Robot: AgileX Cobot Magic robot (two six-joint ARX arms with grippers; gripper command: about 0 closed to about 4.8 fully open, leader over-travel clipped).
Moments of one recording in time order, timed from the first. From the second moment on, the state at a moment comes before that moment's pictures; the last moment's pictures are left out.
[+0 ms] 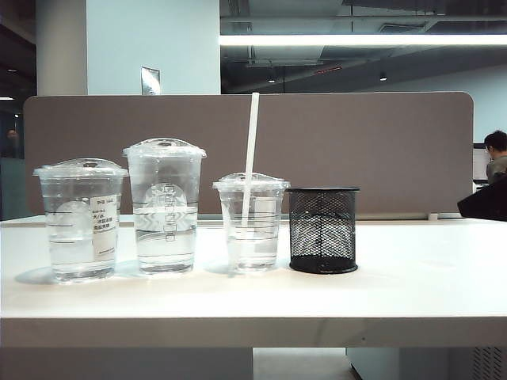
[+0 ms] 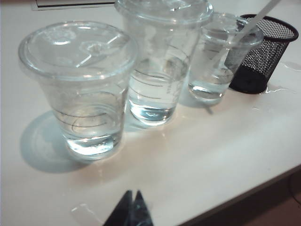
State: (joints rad) left arm -0.24 0.26 0.11 -0.13 0.22 -0.01; right arm 0.59 0.26 0.01 -0.04 -0.07 -0.07
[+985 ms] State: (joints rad) left arm 0.05 0.01 0.01 -0.16 0.16 -0.08; right arm 0.59 0.25 0.01 -0.04 -0.07 -0.07
